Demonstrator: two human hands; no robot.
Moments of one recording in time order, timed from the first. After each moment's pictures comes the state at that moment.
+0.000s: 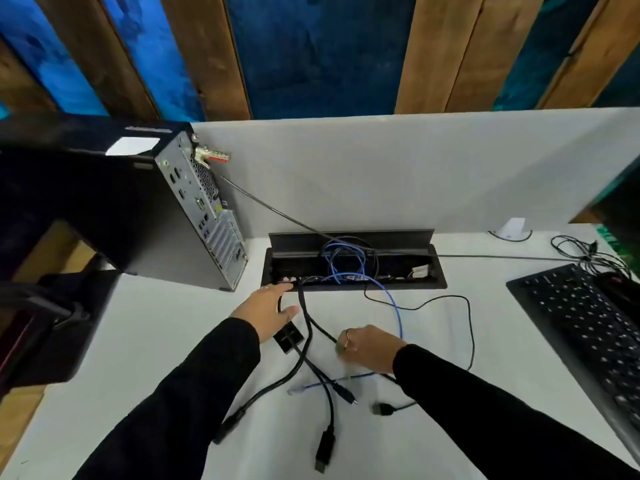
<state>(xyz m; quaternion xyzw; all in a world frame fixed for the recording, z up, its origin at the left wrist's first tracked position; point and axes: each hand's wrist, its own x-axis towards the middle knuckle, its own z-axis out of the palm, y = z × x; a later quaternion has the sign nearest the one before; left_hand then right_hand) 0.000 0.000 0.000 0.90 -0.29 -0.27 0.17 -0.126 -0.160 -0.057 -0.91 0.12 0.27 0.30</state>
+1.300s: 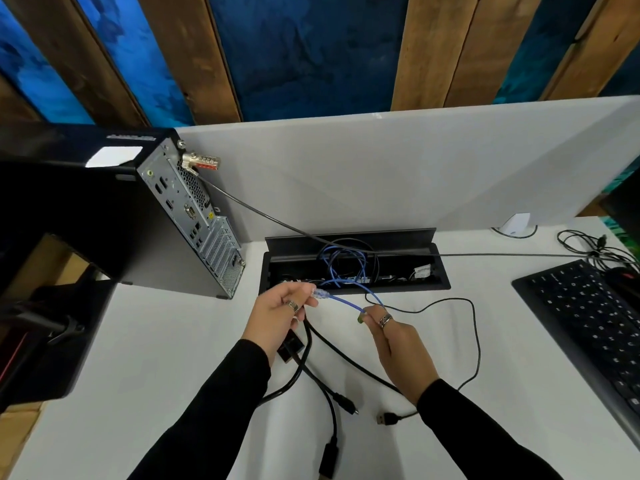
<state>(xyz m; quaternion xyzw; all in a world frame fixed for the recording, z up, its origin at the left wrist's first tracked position) -0.025 -0.023 0.009 0.71 -0.09 -0.30 0.63 -0.155 -0.159 -0.033 -0.90 0.20 -0.13 0.35</state>
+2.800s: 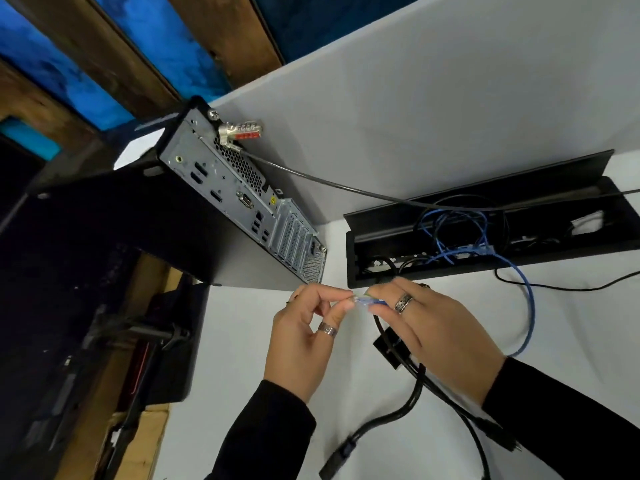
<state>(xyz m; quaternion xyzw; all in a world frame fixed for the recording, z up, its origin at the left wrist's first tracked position) 0.016 0.041 -0.010 0.85 -0.28 -0.07 0.43 -0.063 -0.108 -0.066 -0.91 -0.03 -0.25 0.33</state>
